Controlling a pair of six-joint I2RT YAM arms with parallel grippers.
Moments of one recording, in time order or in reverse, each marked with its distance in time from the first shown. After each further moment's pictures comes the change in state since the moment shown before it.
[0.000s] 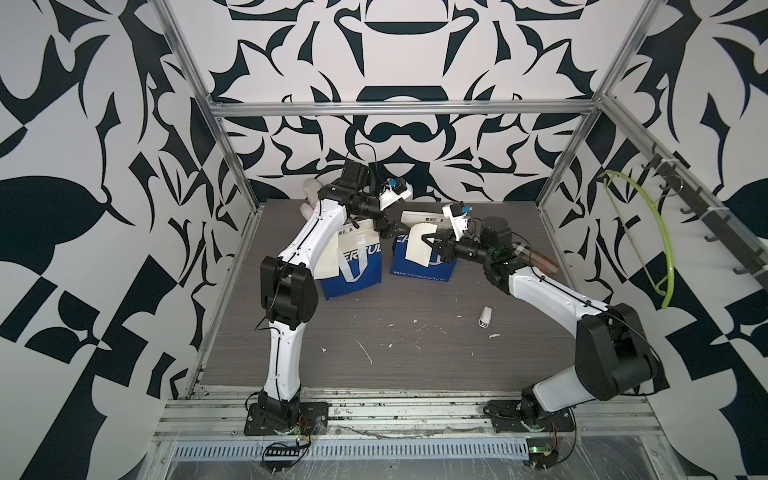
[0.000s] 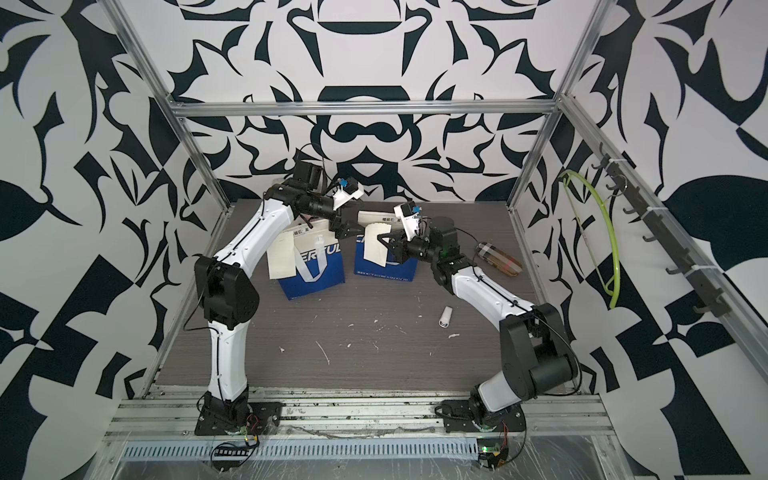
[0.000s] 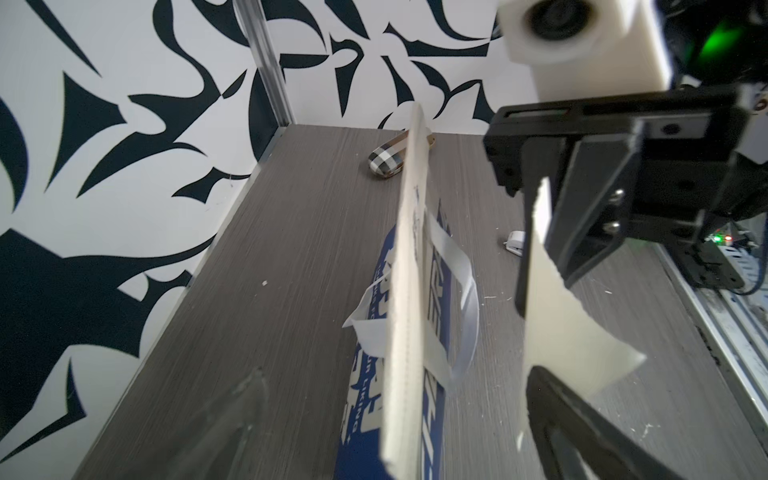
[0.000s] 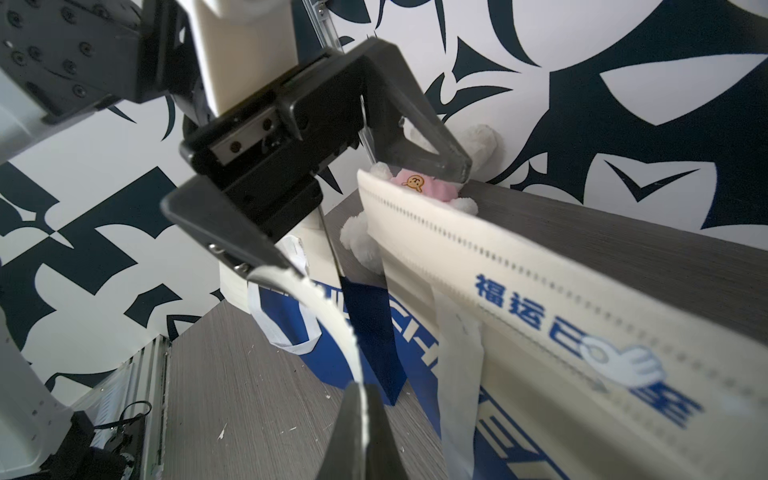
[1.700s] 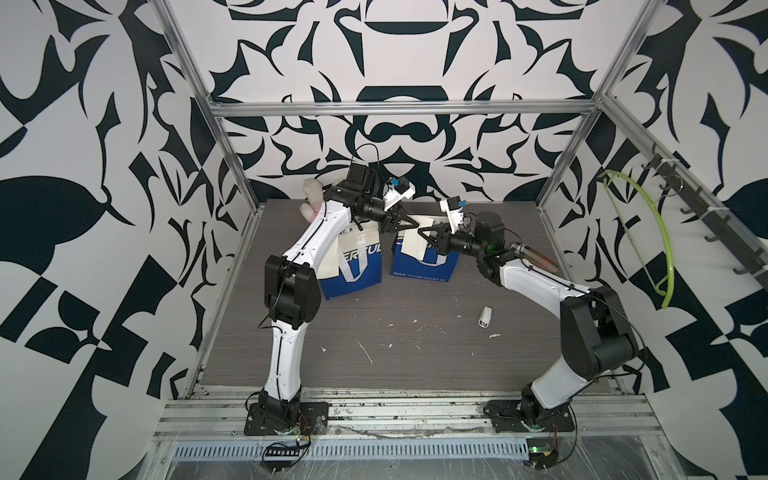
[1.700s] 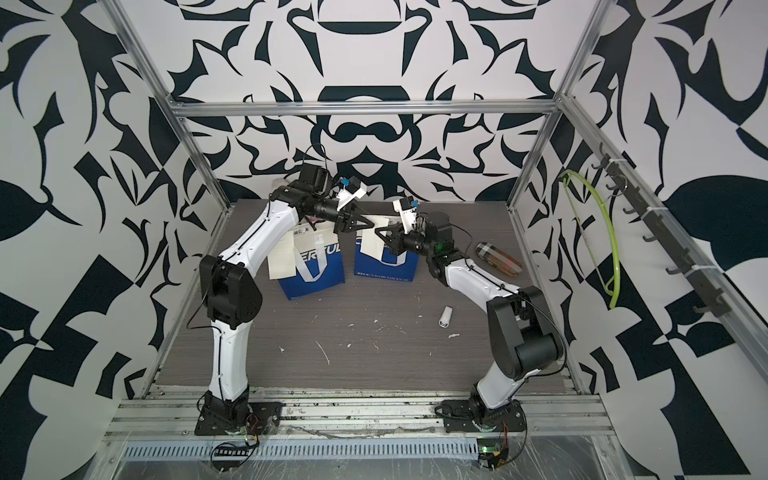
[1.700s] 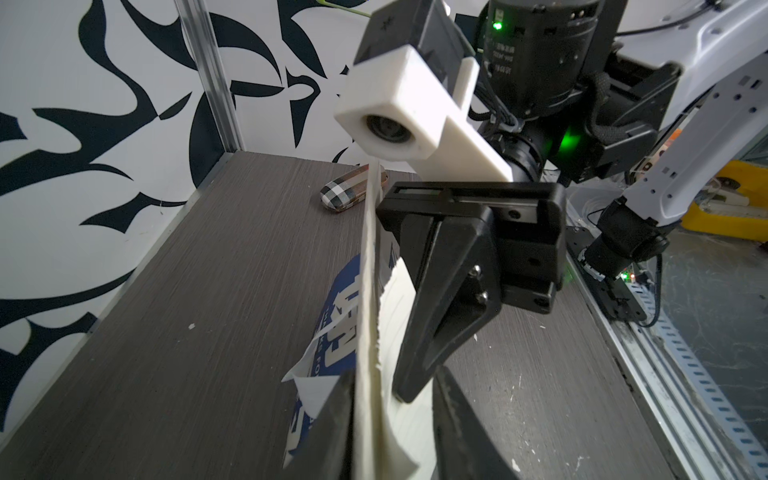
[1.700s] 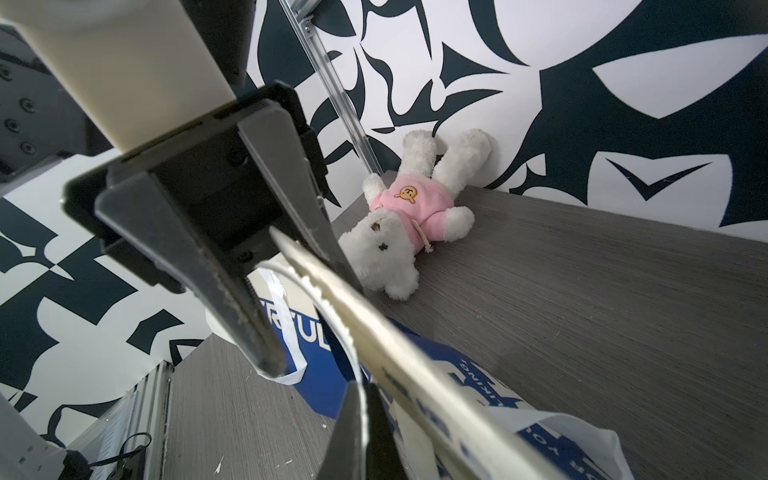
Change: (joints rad) left arm -0.023 0.017 -0.002 0.037 0.132 -0.117; right arm -0.008 0.117 0.067 0.083 -0.019 0.080
